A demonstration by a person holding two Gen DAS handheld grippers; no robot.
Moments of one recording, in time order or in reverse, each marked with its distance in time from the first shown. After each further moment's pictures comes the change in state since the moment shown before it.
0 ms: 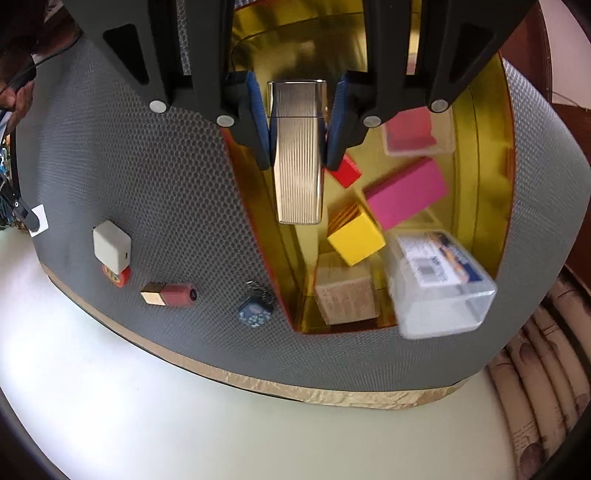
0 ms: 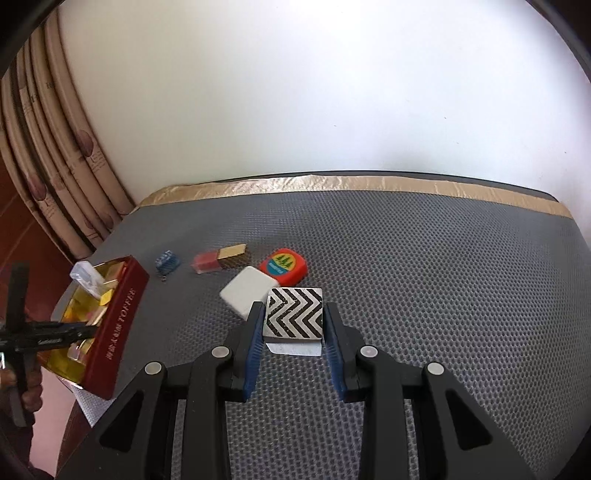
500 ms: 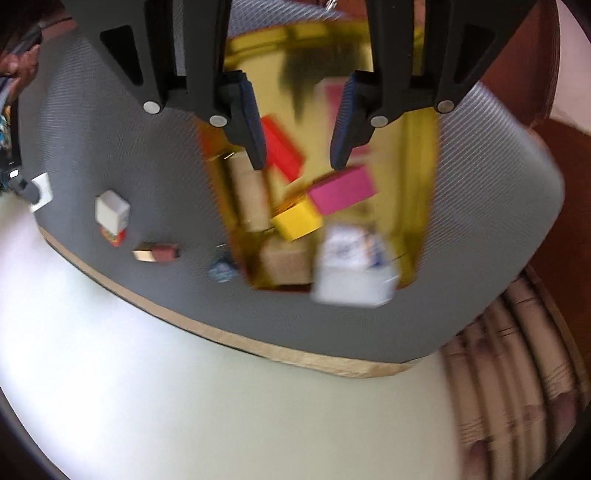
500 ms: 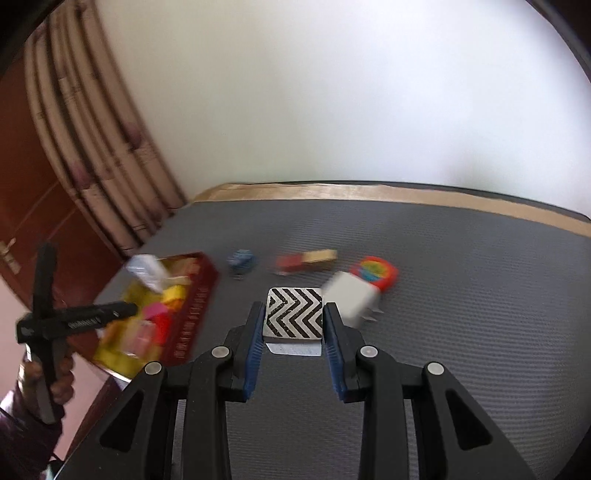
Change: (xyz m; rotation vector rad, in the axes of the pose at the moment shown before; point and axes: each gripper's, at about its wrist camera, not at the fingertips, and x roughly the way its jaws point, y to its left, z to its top) left arm -0.060 0.034 -0.027 -0.116 -0.147 0.088; right arm -0.022 0.088 0.006 -0.066 -0.005 0.195
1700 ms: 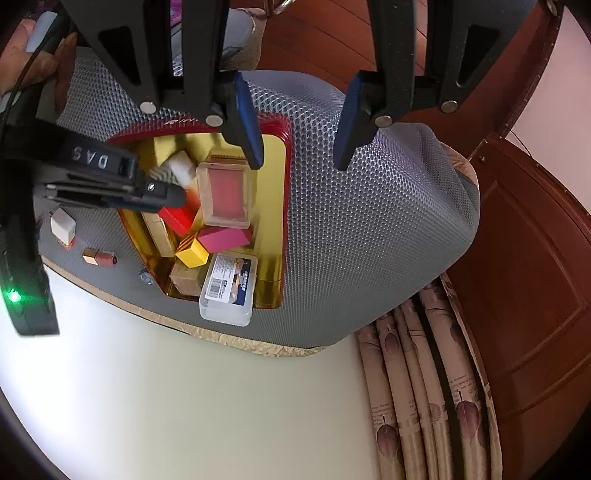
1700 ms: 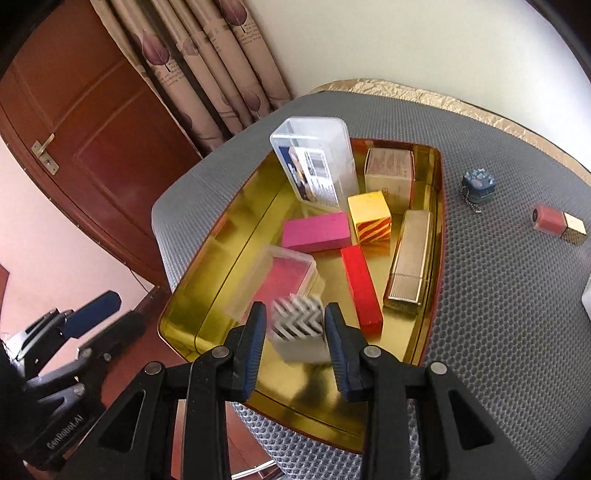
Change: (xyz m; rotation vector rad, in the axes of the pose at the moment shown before) left arm -0.058 0.061 -0.086 -0.060 -0.155 0.212; right arm 0.158 0.189 -0.046 -0.192 0.329 0.191
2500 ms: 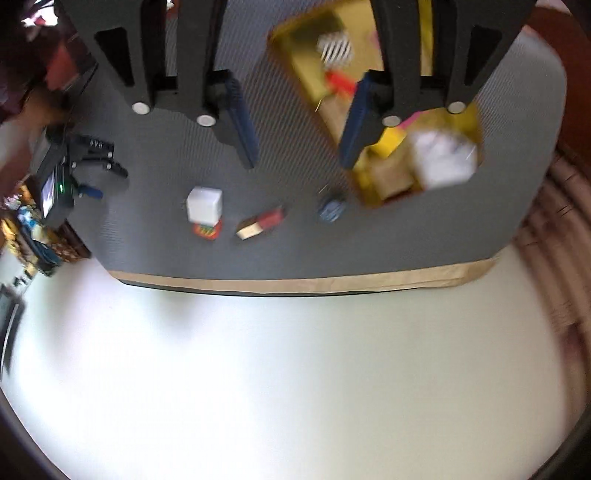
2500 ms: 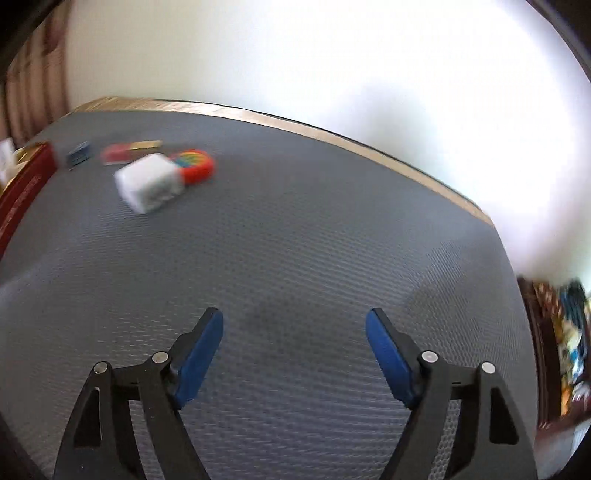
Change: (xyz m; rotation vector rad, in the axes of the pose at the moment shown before) left arm 0.003 -0.155 0.118 0.419 -0.021 -0.501; right arm -0.164 -0.258 -0.135 0.229 -0.104 -0.790
